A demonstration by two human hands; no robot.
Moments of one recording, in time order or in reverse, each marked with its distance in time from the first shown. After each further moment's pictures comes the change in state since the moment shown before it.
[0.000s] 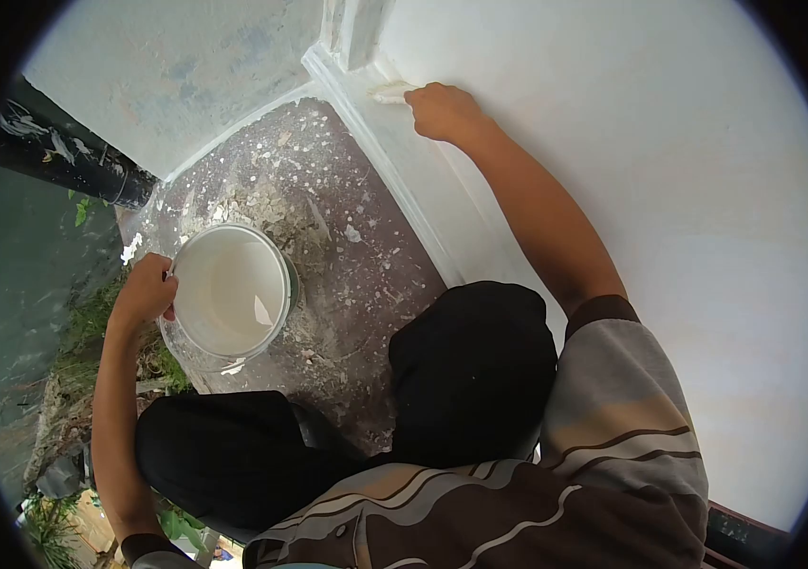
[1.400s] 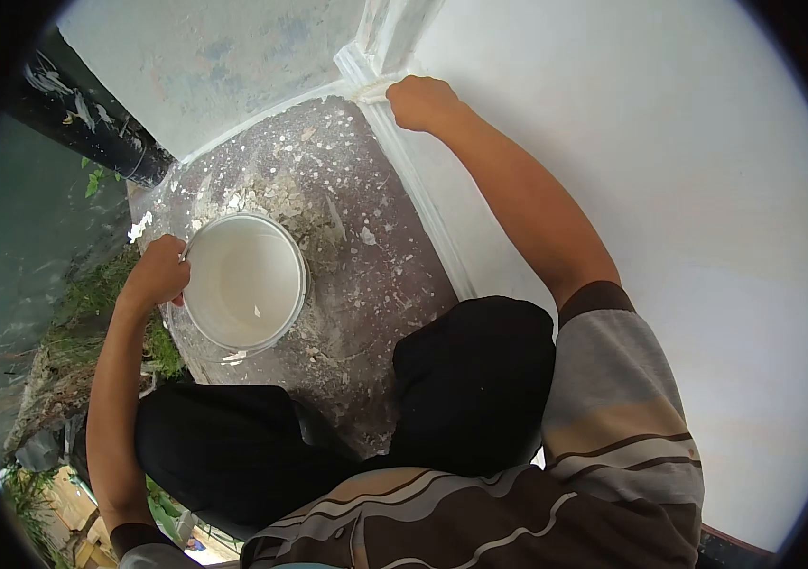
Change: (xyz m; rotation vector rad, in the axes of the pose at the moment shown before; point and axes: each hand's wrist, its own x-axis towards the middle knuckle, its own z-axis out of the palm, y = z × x) left_hand -0.002 0.002 0.000 0.055 0.005 0.009; right_hand 0.055 -0.052 -0.013 -0.047 0.028 -0.135
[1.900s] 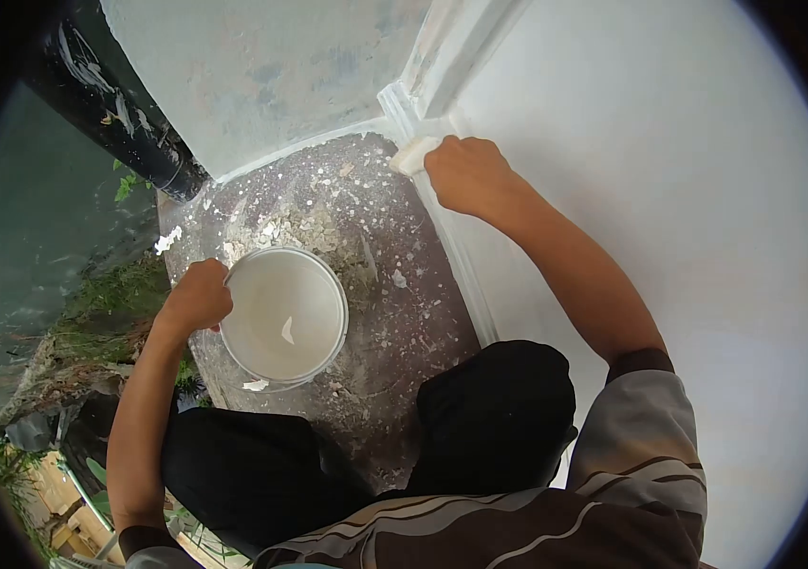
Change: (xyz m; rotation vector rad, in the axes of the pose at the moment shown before) left_hand 0.008 0.000 0.000 0.087 -0.023 -0.032; right_hand -0.044 -0.044 -0.062 -0.133 0.043 -0.115
